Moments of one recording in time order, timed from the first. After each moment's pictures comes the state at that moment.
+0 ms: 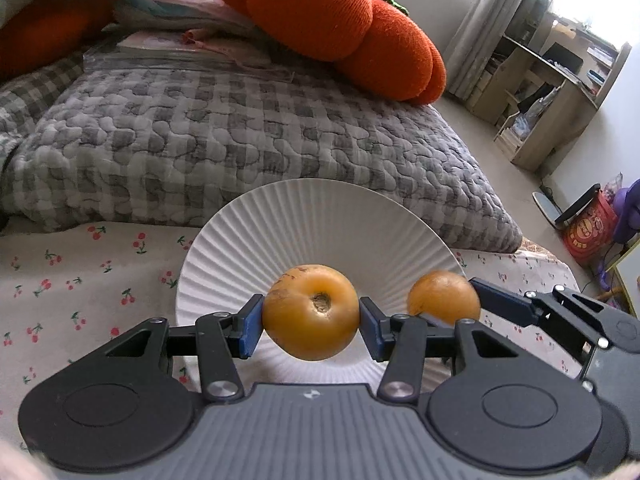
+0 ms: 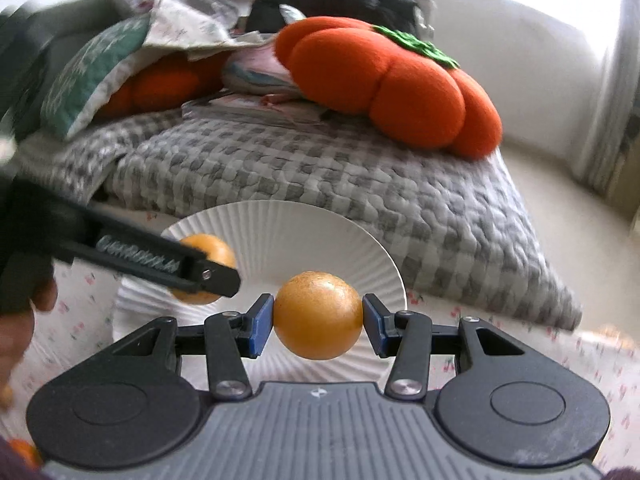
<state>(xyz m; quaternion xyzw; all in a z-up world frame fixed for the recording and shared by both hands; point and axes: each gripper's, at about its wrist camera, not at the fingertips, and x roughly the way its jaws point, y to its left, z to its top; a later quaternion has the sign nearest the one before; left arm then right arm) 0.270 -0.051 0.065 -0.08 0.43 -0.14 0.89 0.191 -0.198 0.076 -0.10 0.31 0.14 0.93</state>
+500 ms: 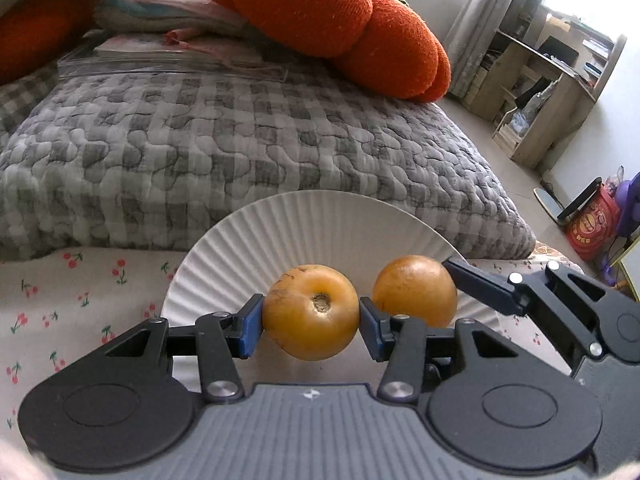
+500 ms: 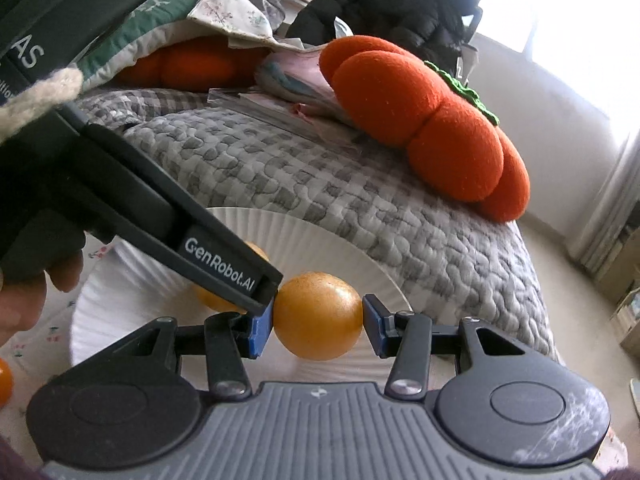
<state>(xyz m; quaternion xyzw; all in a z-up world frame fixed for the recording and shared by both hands) 0.296 -0.058 0.052 -0.06 0.42 -0.15 0.89 0.213 -0.172 0.058 -0.20 0.25 0.15 0.94</state>
